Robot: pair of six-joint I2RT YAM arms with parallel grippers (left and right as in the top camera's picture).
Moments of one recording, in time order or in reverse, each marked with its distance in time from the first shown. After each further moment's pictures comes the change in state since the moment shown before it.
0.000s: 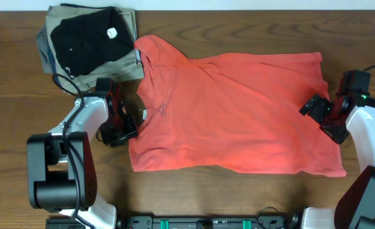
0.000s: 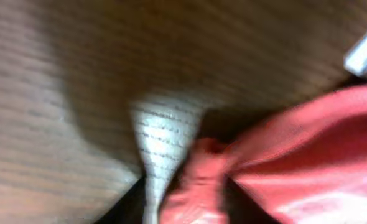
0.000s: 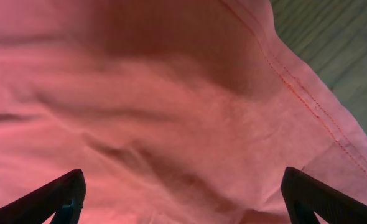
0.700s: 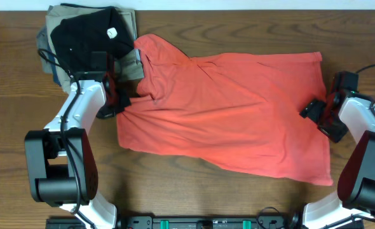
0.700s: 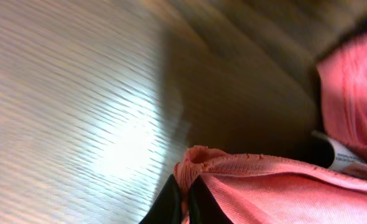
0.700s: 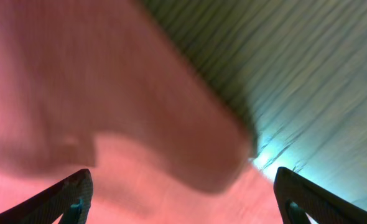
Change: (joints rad) left arm 0.000 0.037 0.228 0.063 -0.234 -0.098; right arm -0.016 0.195 -0.001 0.141 0.137 0.026
